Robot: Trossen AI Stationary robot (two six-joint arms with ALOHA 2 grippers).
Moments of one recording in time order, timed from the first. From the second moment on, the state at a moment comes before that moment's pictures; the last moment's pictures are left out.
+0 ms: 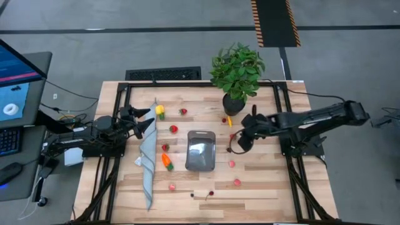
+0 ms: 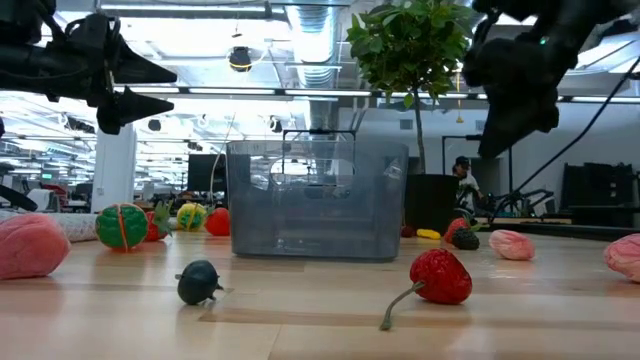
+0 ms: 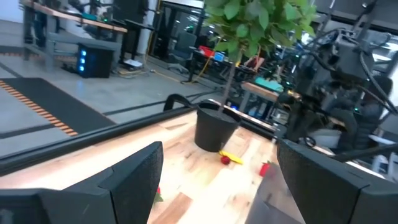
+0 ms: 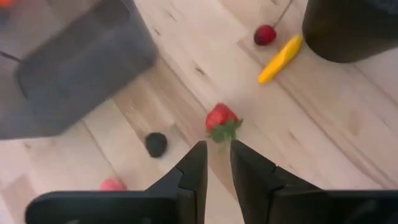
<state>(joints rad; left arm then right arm) 0.15 0.00 0.06 0.00 -0.31 -0.32 0.09 1.15 0.74 -0.67 0.21 0.68</state>
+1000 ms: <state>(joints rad) 0.15 0.00 0.06 0.01 -0.32 -0.31 0.09 1.33 0.72 -0.61 0.13 0.71</state>
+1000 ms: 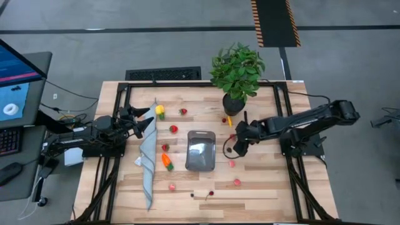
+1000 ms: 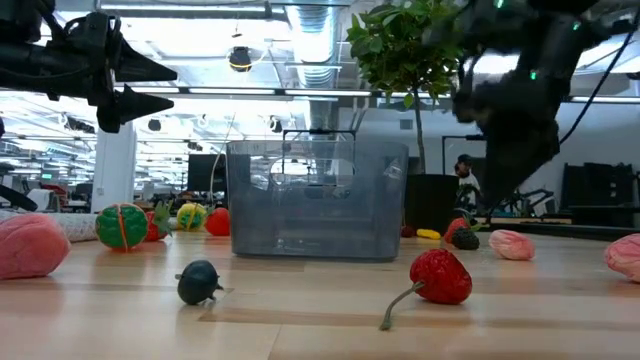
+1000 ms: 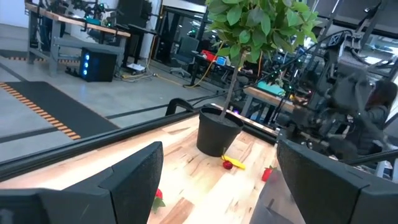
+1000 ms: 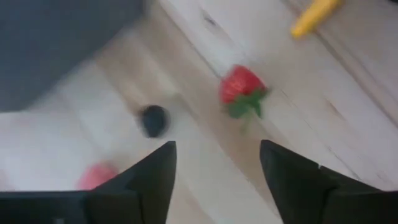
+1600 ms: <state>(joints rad) 0.15 0.00 0.06 0.01 -0.32 -0.32 0.09 1.49 0.71 -0.56 0.16 0.62</state>
